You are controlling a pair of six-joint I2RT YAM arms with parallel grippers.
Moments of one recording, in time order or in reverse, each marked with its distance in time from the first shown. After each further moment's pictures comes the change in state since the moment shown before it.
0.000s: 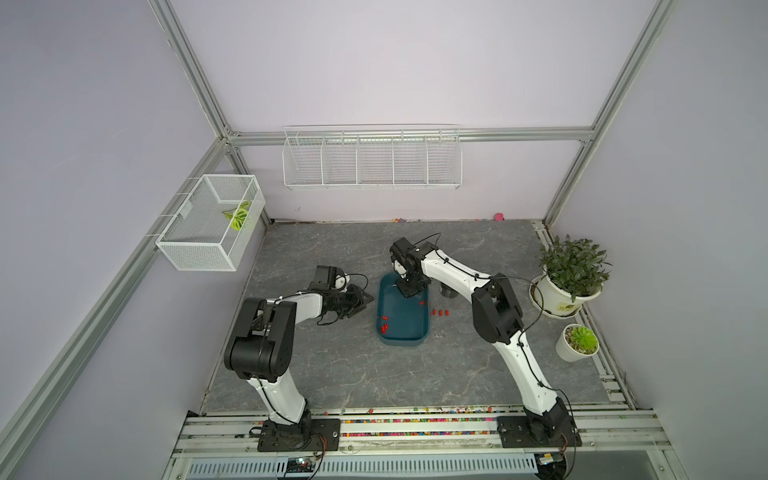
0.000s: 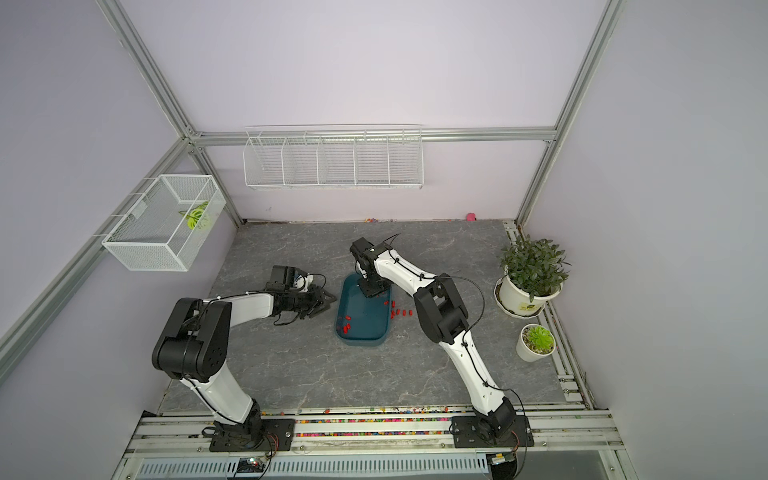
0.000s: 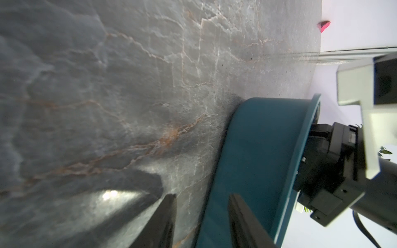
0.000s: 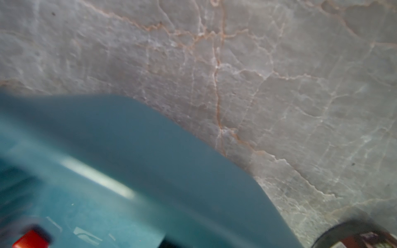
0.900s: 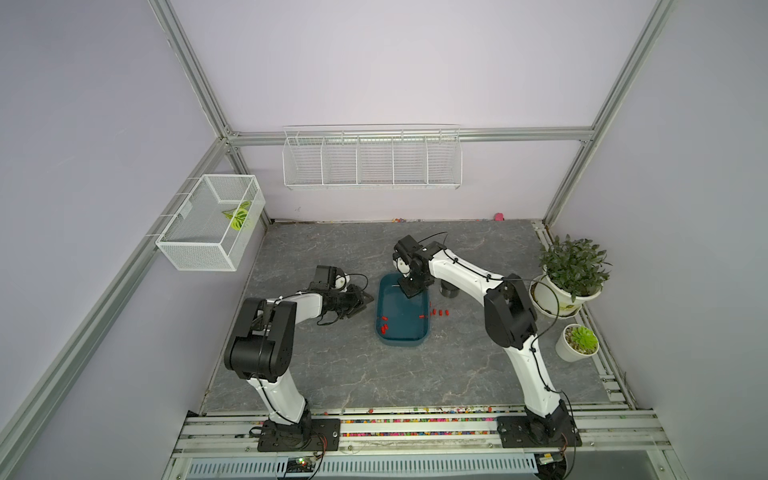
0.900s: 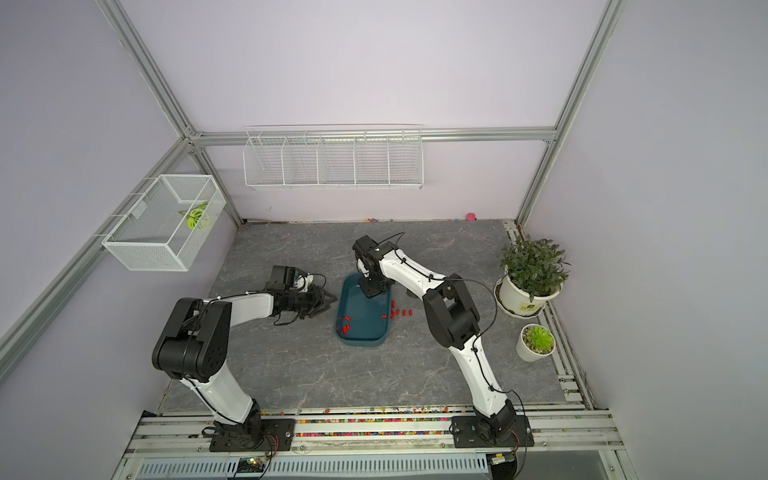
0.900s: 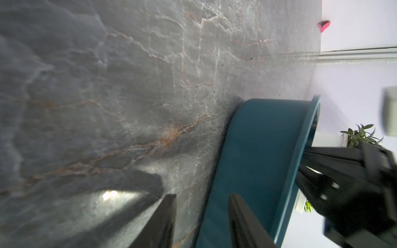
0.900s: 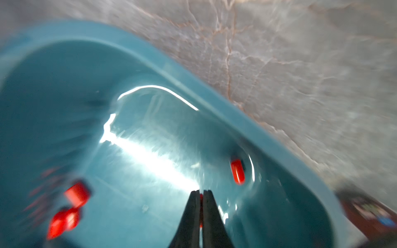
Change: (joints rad) left arm 0.000 0.000 0.000 0.000 0.000 0.000; right arm 0.002 -0.178 -0.166 0.073 -0.061 0.002
